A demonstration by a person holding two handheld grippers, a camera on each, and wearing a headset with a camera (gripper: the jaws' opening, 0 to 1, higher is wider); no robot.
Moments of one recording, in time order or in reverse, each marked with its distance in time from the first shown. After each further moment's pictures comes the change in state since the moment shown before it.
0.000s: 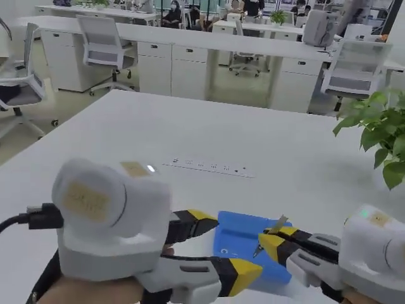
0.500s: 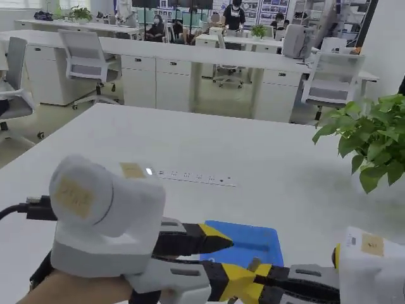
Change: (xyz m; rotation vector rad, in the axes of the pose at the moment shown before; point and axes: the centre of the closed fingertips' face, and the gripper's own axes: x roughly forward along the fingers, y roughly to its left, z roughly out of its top) left arm 0.003 -0.030 0.008 0.081 0.021 -0.170; right arm -0.031 0.076 0.003 -0.078 0.066 0.241
